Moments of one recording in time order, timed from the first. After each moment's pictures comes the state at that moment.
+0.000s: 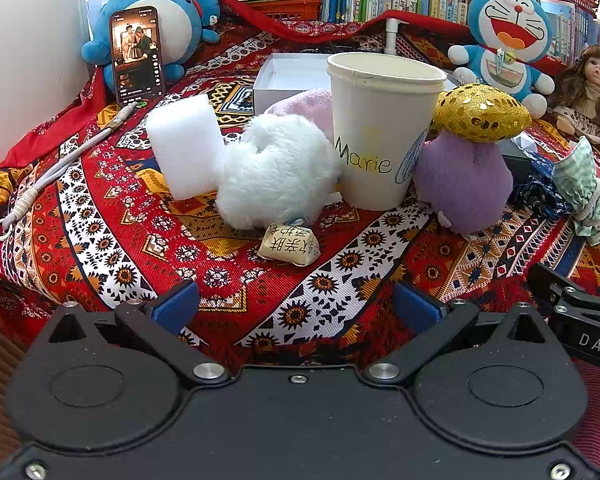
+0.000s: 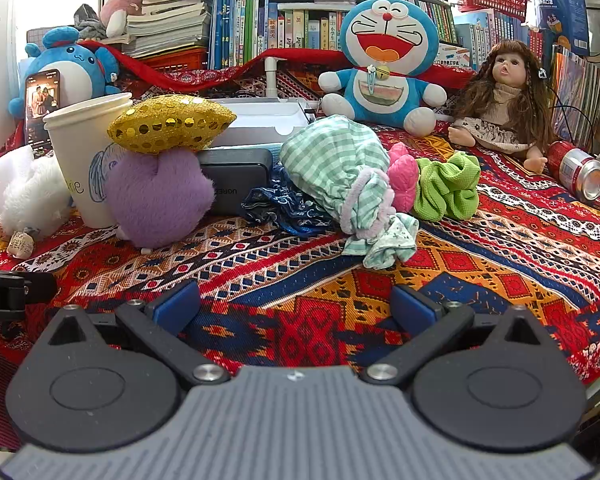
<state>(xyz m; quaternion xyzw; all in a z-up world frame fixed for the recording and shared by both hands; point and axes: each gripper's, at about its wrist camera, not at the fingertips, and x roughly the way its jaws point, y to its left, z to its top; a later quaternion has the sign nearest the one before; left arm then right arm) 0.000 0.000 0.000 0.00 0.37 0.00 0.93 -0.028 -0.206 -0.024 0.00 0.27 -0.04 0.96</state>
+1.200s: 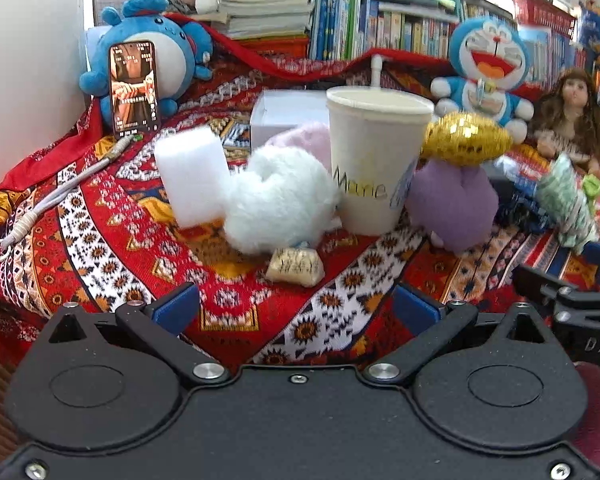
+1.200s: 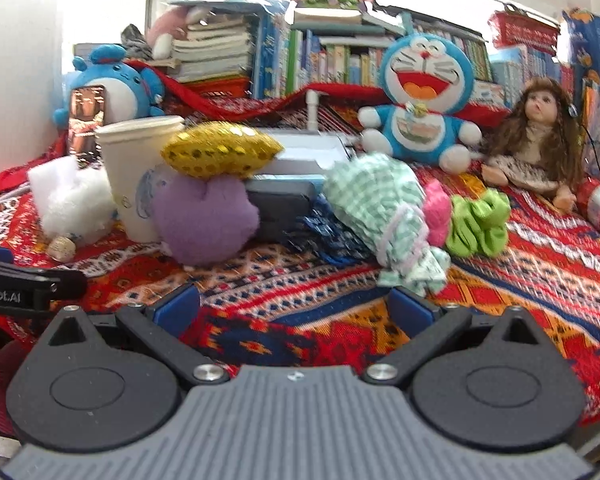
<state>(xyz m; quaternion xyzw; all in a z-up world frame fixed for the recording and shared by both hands) -0.018 0.016 0.002 -0.01 0.30 -0.03 0.95 -0.040 -0.197 -0.016 -0.02 0.21 0.03 0.98</state>
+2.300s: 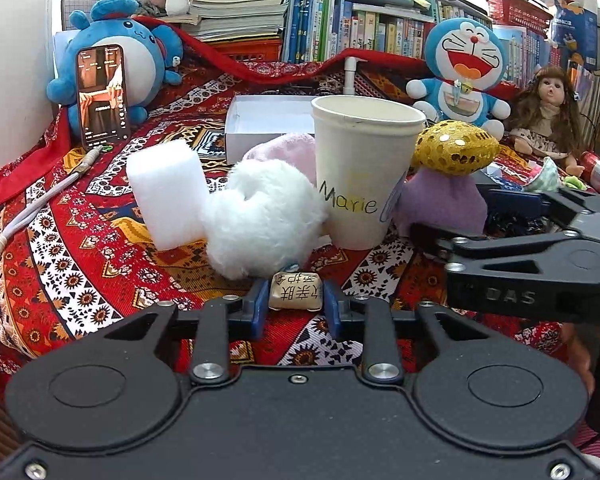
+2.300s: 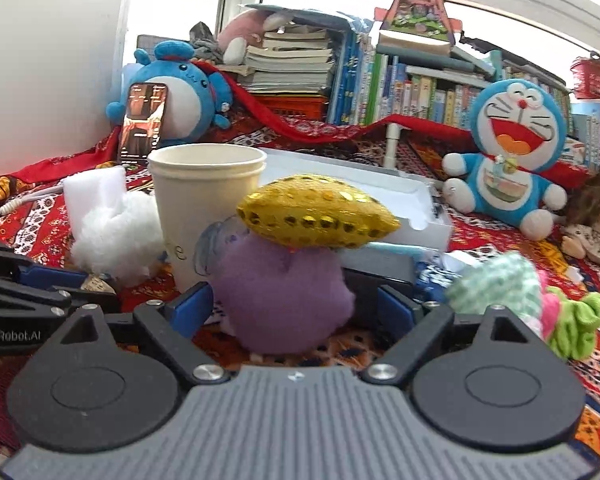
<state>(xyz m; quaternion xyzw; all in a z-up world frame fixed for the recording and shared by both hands) 0.002 0.022 0.001 0.00 0.30 -0.08 0.95 0.022 -0.154 -0.009 -0.07 0.20 0.12 0.97</state>
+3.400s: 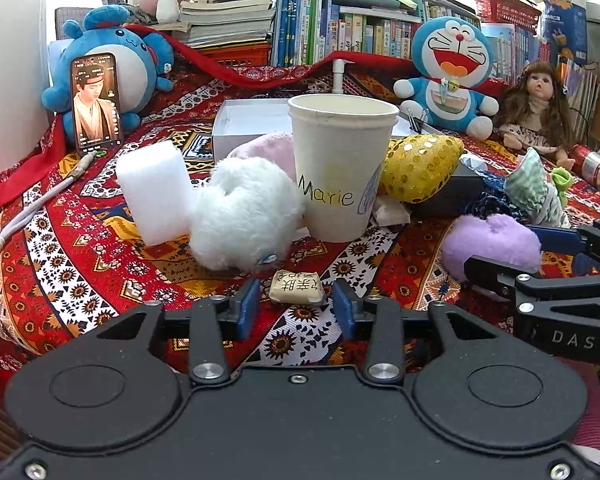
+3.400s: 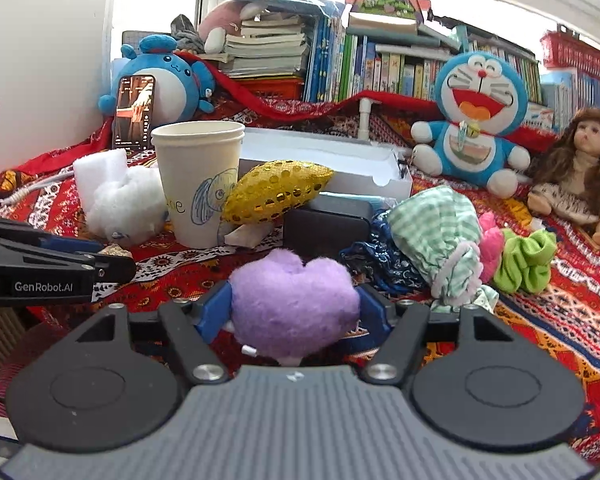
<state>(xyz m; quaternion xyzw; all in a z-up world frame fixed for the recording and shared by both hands) -0.013 0.009 -0.001 0.01 0.29 -0.08 0.95 -0.033 -0.175 -0.011 -0.06 0.22 0.08 0.97</state>
